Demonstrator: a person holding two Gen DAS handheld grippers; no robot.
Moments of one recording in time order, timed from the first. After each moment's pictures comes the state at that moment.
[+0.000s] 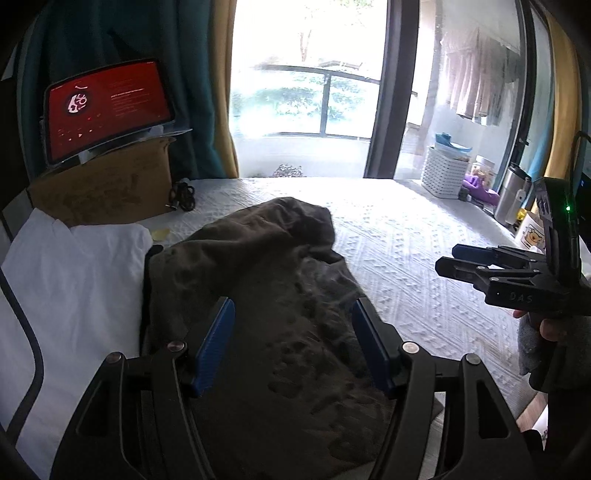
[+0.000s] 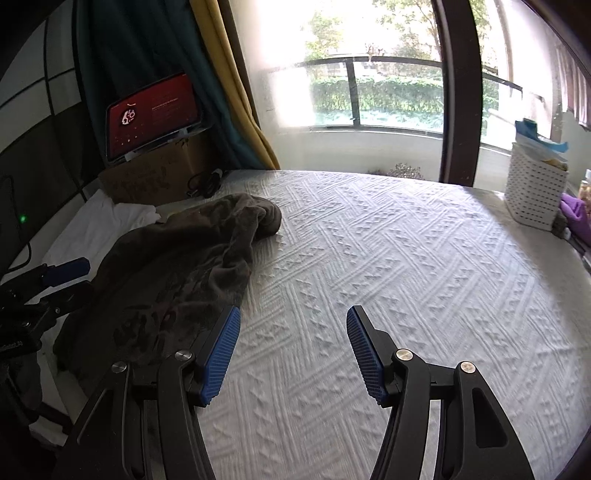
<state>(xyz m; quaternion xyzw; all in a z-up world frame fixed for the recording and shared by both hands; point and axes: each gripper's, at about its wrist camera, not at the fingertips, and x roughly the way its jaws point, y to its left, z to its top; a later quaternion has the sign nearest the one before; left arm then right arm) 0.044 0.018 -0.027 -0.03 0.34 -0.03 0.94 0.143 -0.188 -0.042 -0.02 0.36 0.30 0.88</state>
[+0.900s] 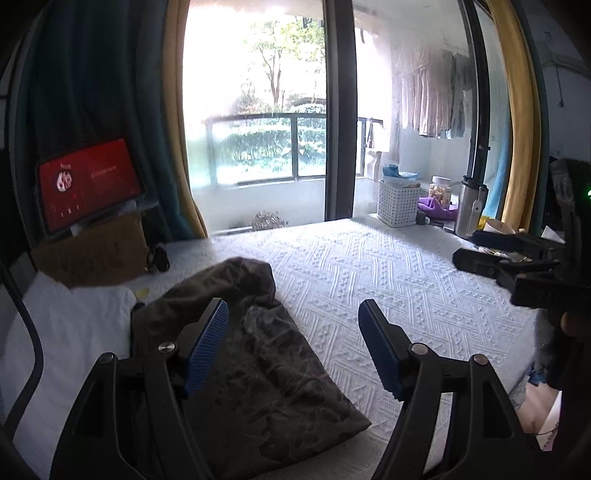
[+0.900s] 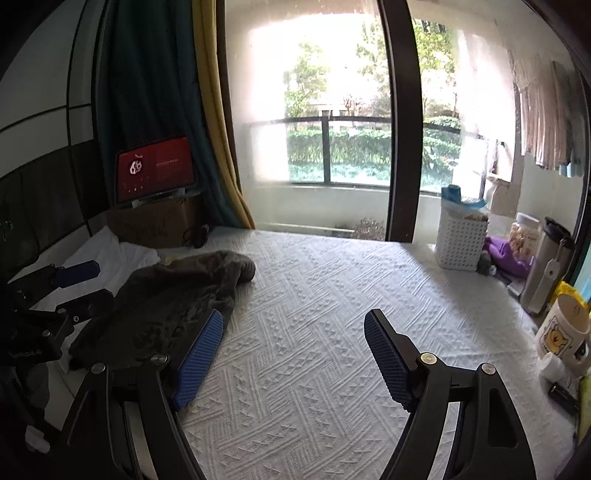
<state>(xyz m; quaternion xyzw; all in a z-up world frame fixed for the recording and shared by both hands) 0.004 -0.045 0.024 0.02 0.25 -0.05 0.97 0.064 -0.261 0.035 -0.03 0.25 0.25 0.93</state>
